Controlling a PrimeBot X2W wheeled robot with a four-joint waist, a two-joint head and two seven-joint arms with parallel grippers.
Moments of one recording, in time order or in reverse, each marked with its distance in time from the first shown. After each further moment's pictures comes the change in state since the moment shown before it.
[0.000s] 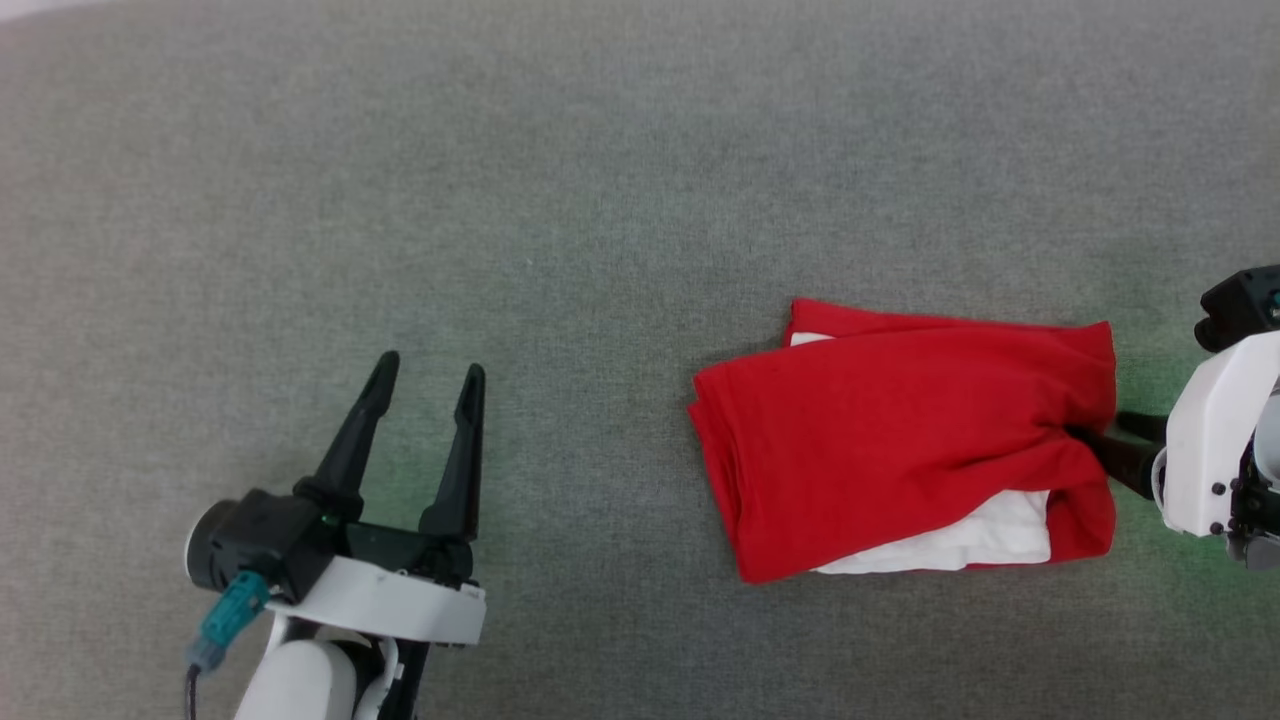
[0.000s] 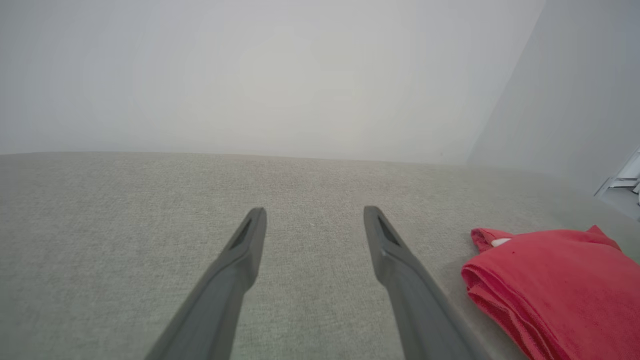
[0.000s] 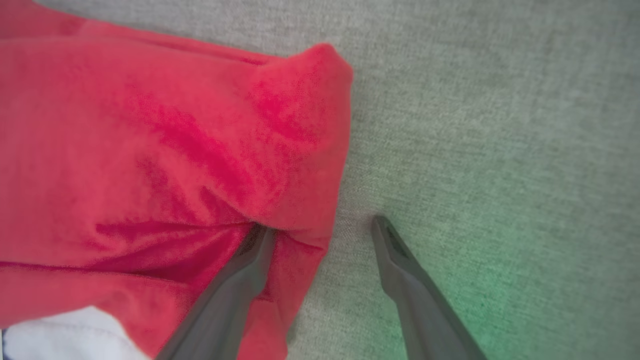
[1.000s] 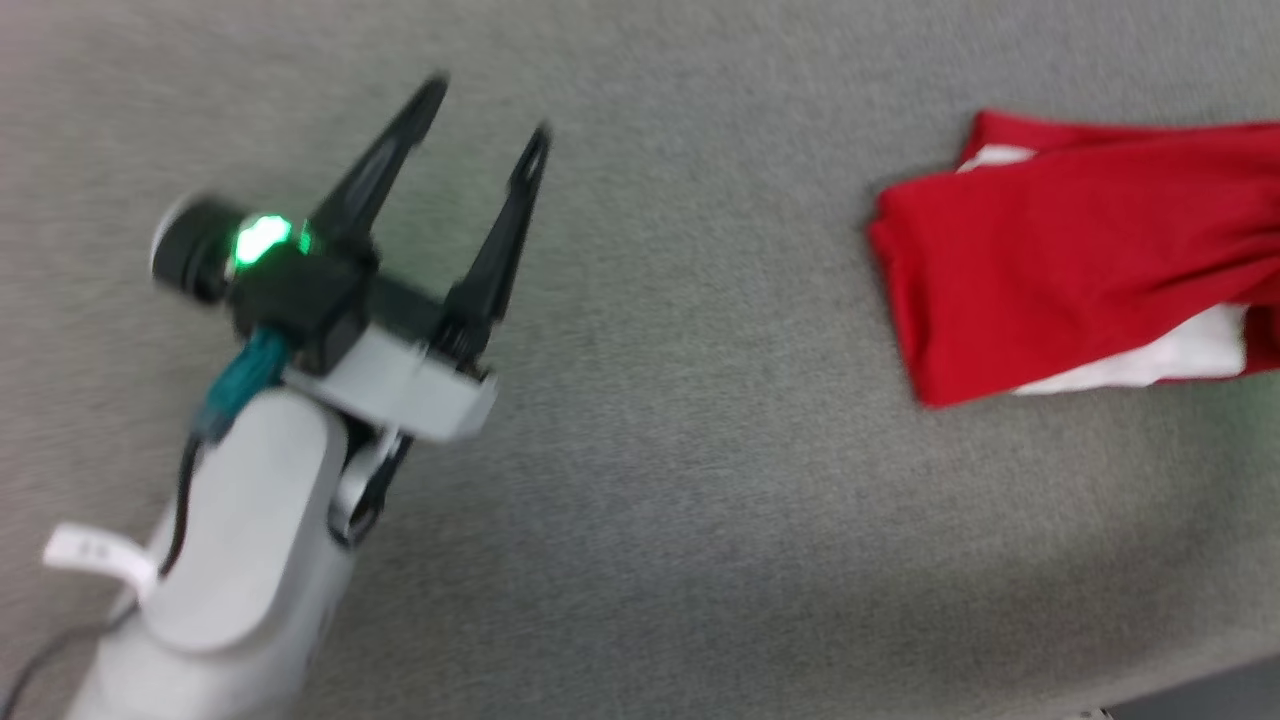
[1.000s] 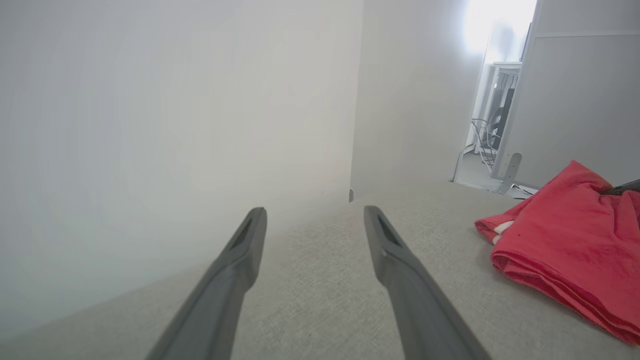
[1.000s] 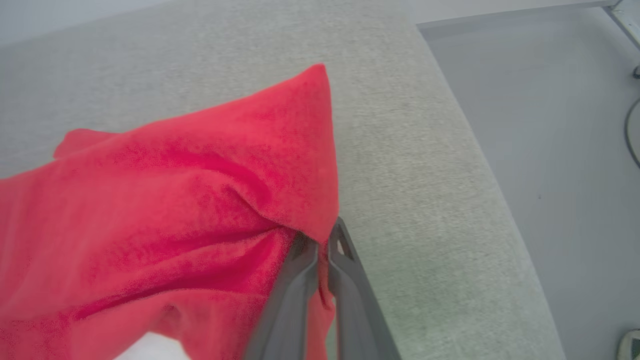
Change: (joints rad) left arm -0.458 0.190 -0.236 0.088 0.002 0.000 0.000; right arm -0.146 -0.111 -0.077 0.214 0.036 0.000 -0.528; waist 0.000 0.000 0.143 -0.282
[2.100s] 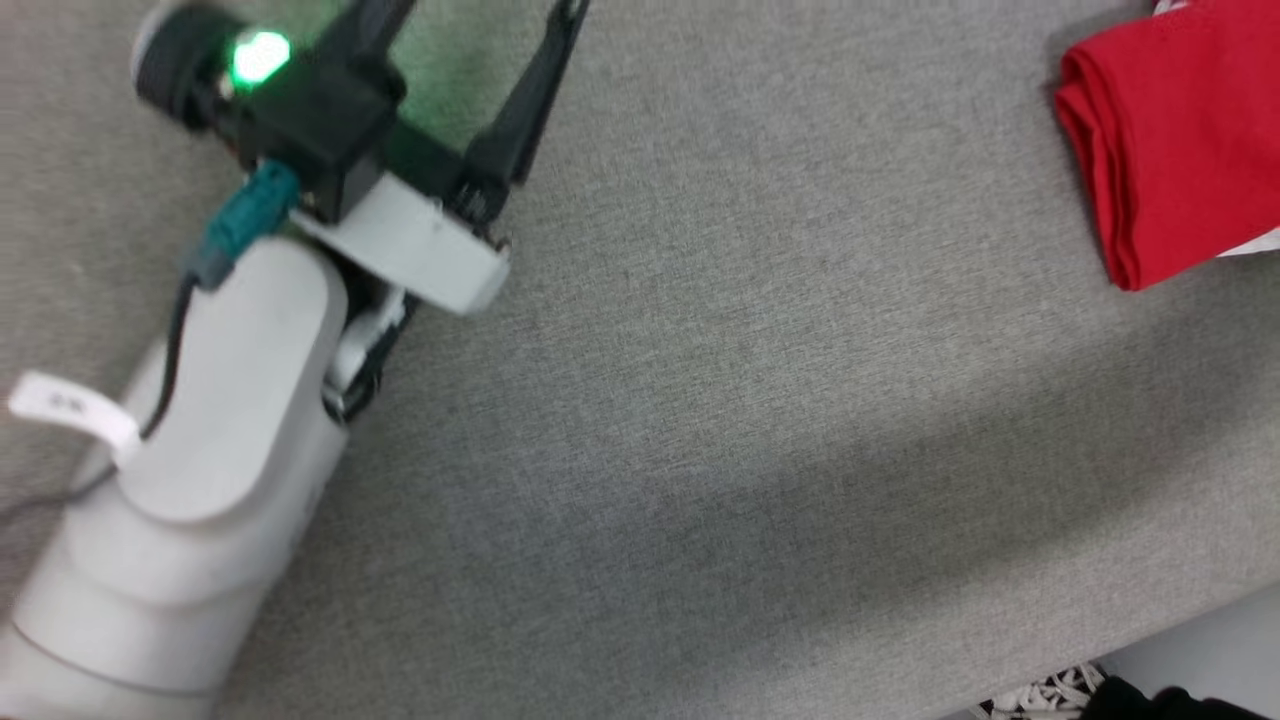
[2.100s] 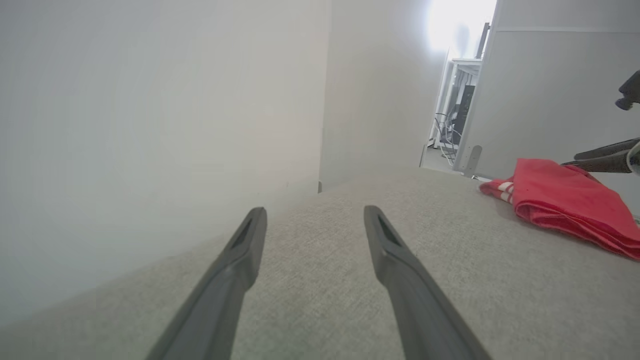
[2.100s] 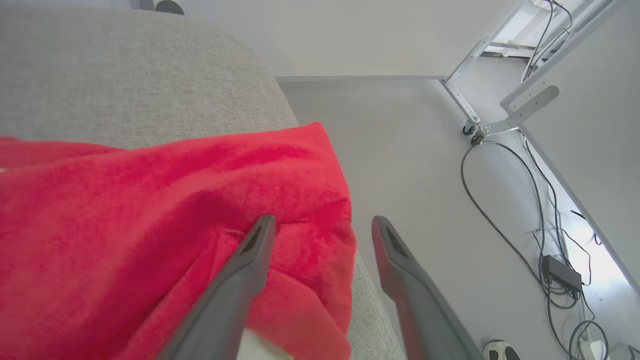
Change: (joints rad) left arm -0.301 0.048 -0.166 0.123 -0.071 0.000 0.000; right arm -0.444 0.072 0.139 0.630 -0.205 0.000 -0.444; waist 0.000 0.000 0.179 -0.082
